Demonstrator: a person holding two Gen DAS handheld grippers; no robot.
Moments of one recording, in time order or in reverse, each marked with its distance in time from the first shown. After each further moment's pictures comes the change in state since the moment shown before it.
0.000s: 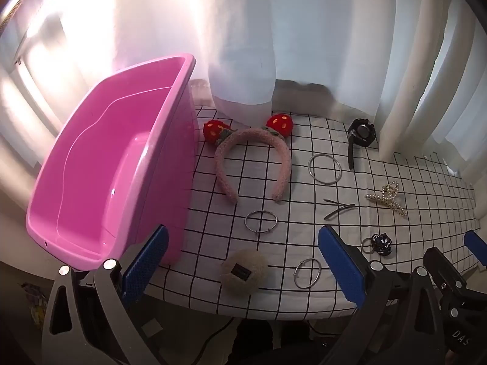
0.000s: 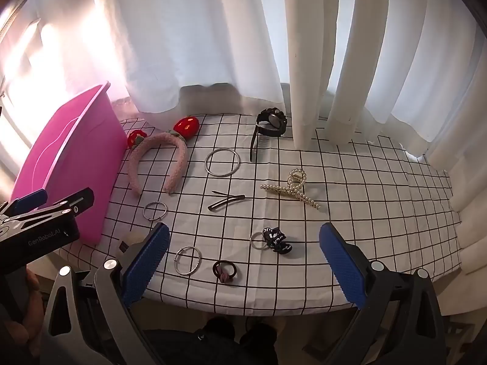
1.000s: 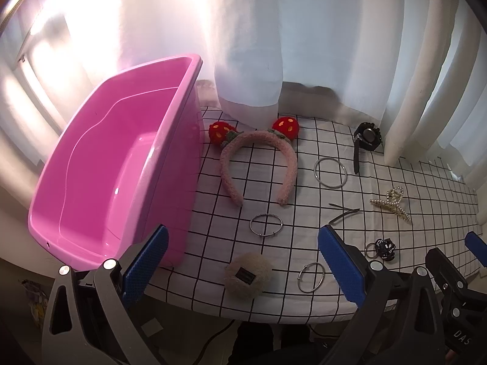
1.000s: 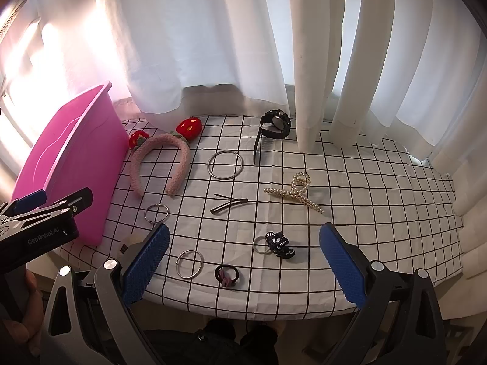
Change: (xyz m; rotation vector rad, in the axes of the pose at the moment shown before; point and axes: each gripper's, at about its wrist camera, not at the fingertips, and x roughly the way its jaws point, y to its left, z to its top) left arm 0.003 0.006 0.001 -0.013 -0.005 0.010; right arm 0.006 0.002 0.001 -0.005 0.002 0.009
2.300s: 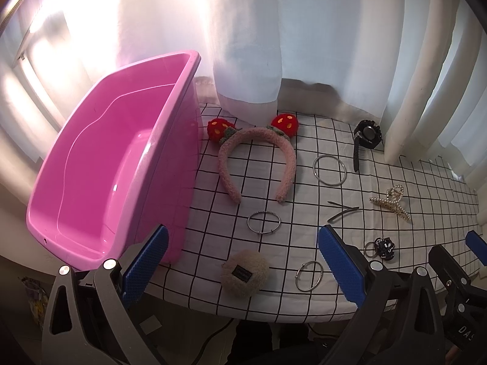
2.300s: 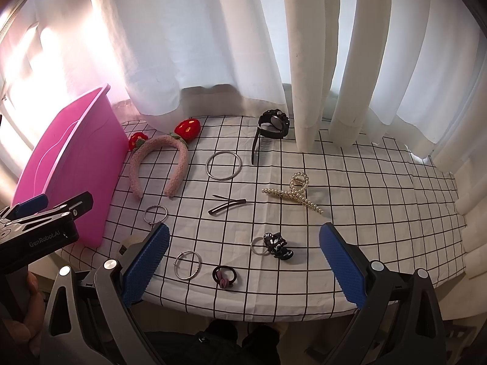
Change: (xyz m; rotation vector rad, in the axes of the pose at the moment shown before) left arm 0.004 -0.003 0.000 -0.007 0.021 -0.004; right arm 0.002 -0.005 0.000 0.011 -0.006 0.017
